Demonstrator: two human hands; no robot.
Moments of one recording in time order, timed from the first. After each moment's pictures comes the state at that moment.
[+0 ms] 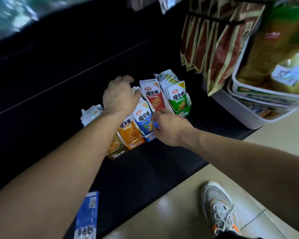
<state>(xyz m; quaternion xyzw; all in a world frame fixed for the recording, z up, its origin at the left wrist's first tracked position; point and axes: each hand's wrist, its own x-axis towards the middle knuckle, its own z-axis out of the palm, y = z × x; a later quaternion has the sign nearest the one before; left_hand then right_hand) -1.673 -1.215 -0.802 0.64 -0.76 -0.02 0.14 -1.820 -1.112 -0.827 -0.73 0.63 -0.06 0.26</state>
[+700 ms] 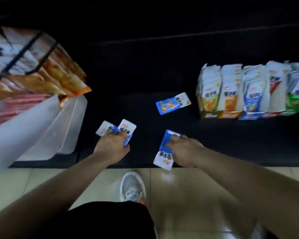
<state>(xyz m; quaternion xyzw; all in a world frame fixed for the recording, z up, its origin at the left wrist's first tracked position) -1.294 -0.898 -0.872 0.78 -0.60 -0.16 -0.08 -1.549 -0.977 -0.871 -0.88 0.37 0.24 0.20</state>
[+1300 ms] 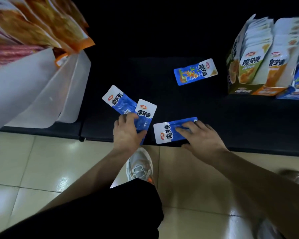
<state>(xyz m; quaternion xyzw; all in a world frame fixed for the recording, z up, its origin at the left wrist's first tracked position) -1.315 -0.866 -0.957 0.86 -0.46 -0.20 0.14 -1.555 -0.949 -0.951 -0.92 0.36 0.11 0.14</state>
